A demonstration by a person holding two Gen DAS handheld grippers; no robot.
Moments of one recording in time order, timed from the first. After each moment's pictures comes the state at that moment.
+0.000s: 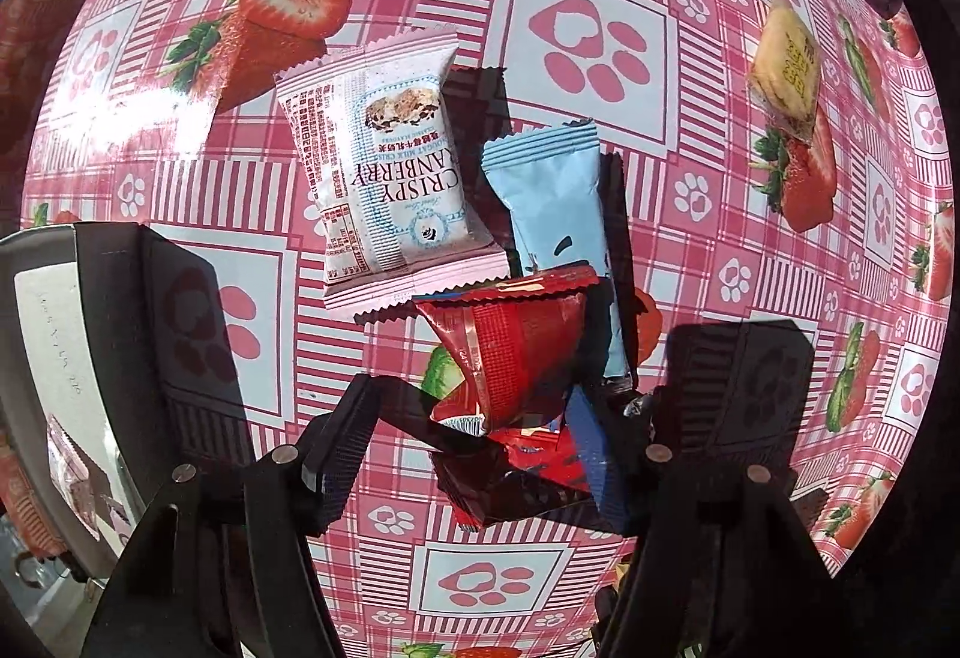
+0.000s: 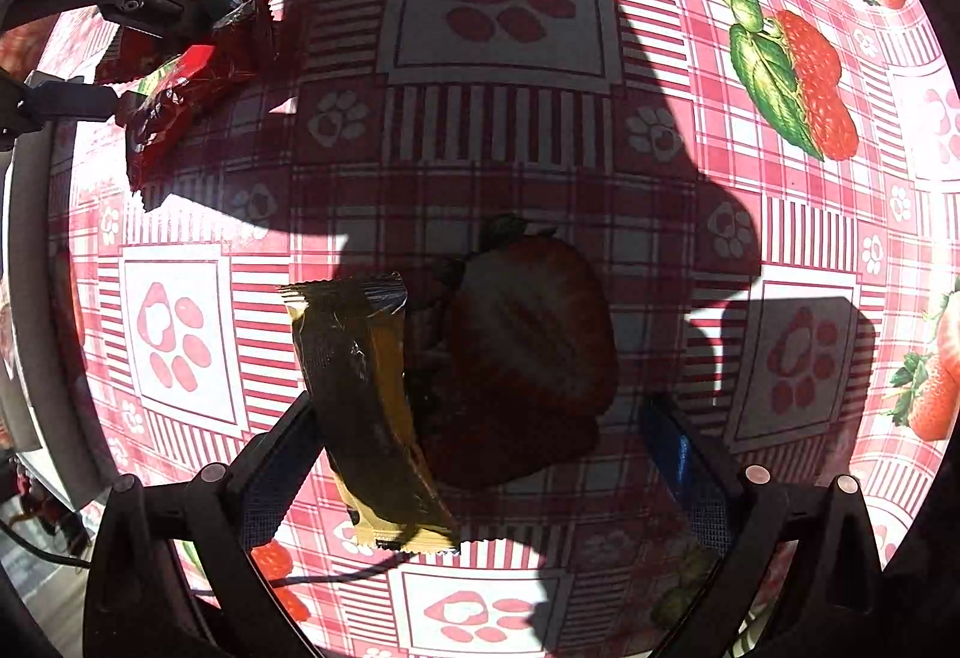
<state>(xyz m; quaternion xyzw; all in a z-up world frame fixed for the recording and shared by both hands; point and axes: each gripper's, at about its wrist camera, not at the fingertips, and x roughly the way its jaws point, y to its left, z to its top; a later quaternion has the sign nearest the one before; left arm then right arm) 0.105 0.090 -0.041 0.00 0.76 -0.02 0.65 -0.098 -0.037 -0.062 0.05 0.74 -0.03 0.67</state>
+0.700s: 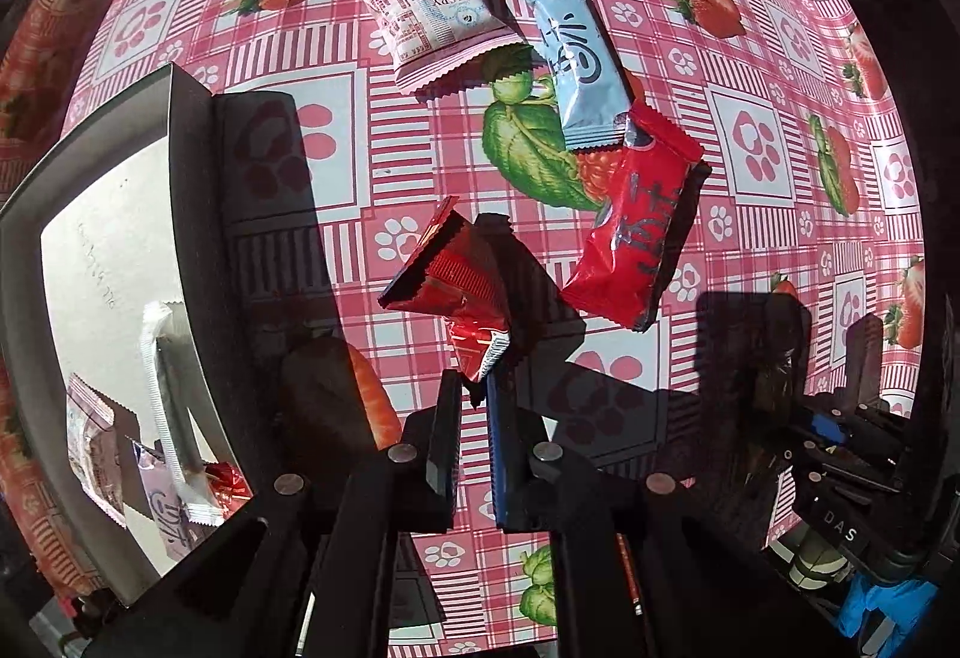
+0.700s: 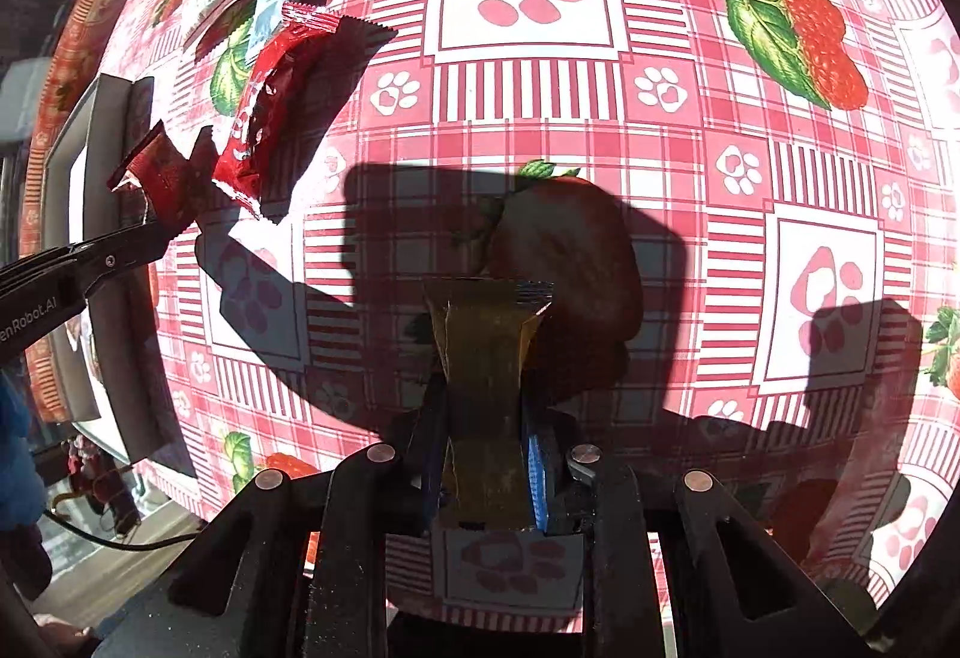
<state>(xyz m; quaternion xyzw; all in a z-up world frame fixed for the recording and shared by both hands) -0.011 0.134 -0.004 0.05 0.72 -0.11 0.68 -0.135 -0.061 -0.027 0.12 0.73 0.02 0.67</state>
